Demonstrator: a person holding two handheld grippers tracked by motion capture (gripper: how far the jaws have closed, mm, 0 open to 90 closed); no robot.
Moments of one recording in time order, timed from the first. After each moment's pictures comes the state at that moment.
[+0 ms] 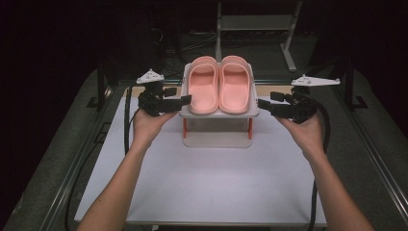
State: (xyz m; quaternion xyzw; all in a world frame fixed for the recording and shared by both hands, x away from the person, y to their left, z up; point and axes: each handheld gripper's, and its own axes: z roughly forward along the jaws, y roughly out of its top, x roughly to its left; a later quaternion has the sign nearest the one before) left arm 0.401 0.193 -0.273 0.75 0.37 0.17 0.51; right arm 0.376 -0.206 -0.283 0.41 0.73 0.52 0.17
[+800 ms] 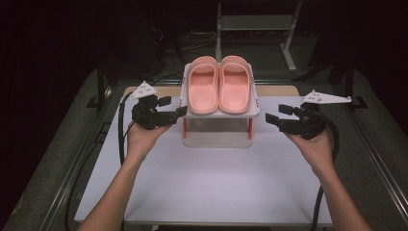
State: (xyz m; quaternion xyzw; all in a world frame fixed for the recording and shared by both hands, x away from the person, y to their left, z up) left arm 0.369 0.208 -0.287 0.75 0.36 0.18 0.53; right arm 0.343 -0.225 -0.303 0.41 0.73 0.52 0.17
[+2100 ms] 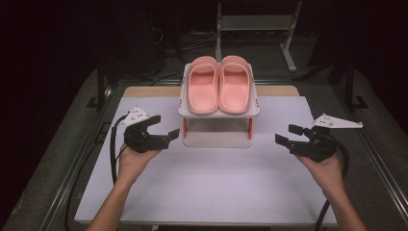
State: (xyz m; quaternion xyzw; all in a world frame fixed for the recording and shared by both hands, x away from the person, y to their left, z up) left arm 0.334 0.231 -0.328 0.75 0.35 0.19 0.52; right arm 0.306 -0.250 -0.342 0.43 0.73 0.52 0.16
